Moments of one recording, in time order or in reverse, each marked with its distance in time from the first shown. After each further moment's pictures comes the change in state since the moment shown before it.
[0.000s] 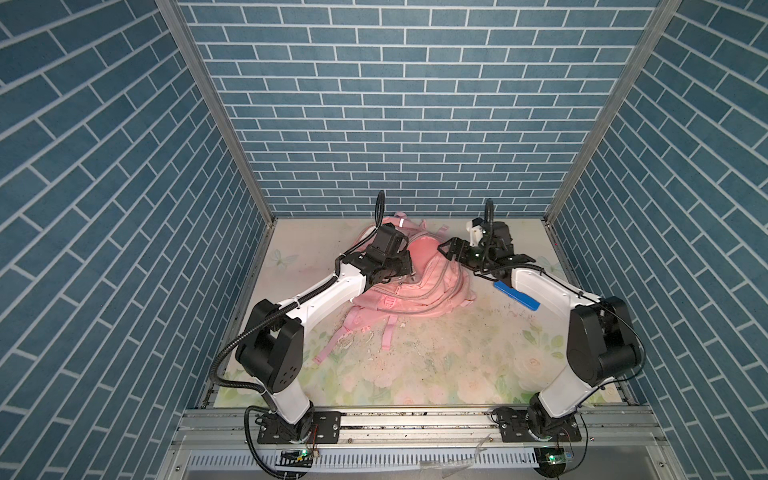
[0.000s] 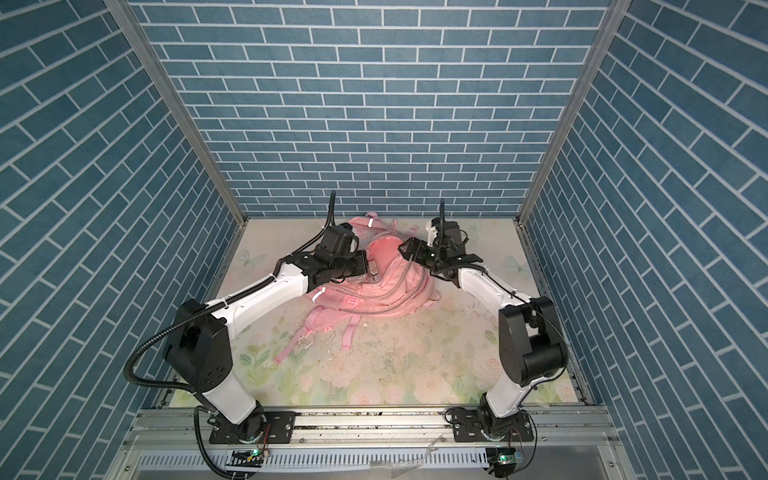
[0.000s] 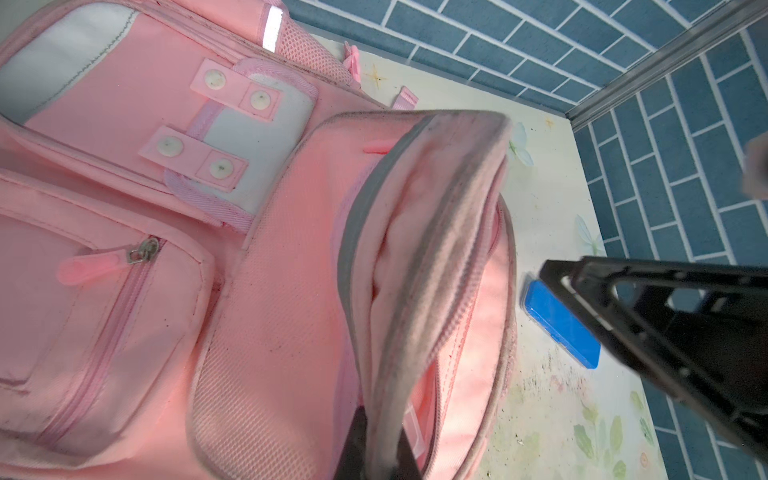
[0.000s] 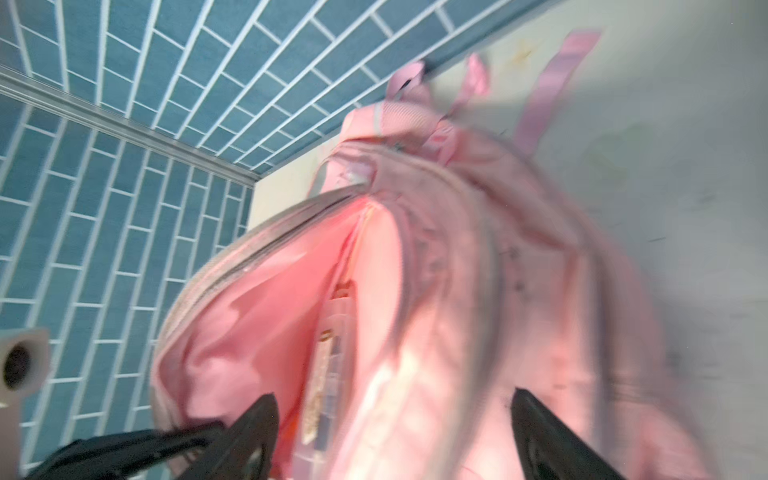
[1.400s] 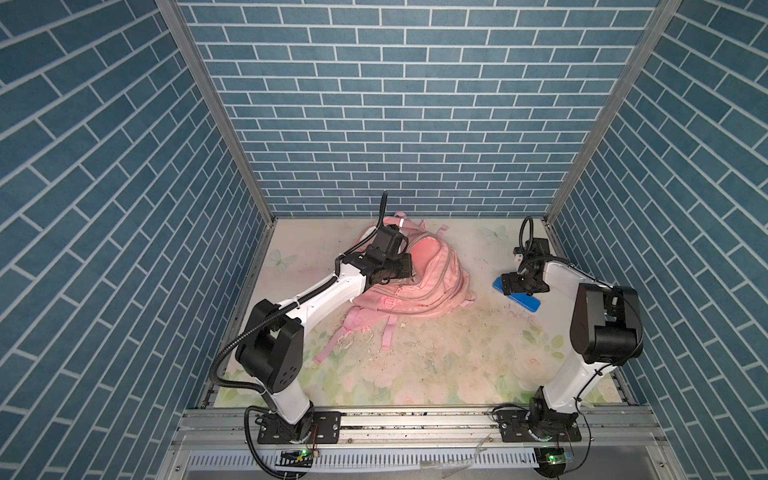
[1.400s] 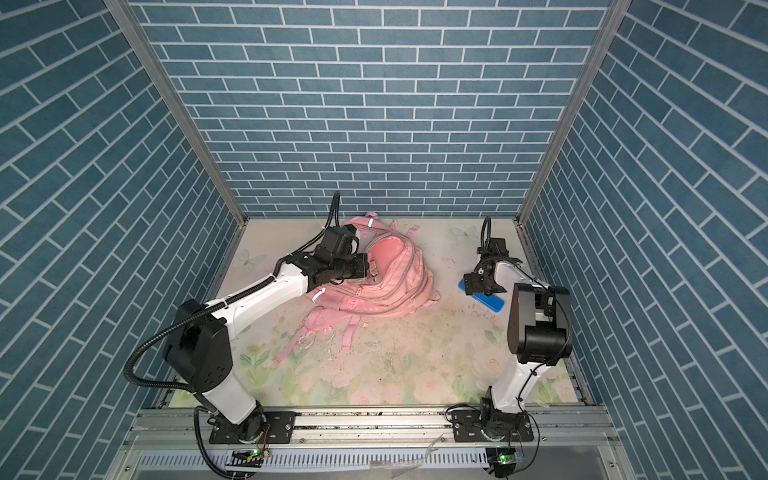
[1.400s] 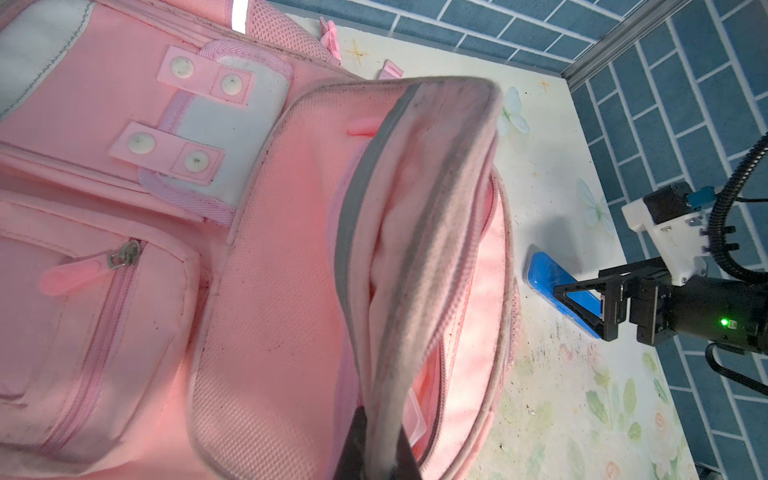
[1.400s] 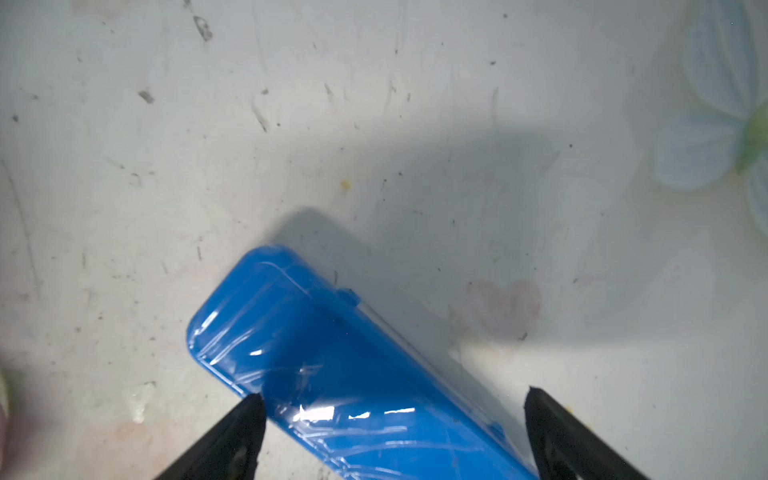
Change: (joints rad) left arm -0.003 0.000 0.000 -0.026 0.033 0.082; right arm -0.334 0.160 -0.035 -0.356 0.382 -0.647
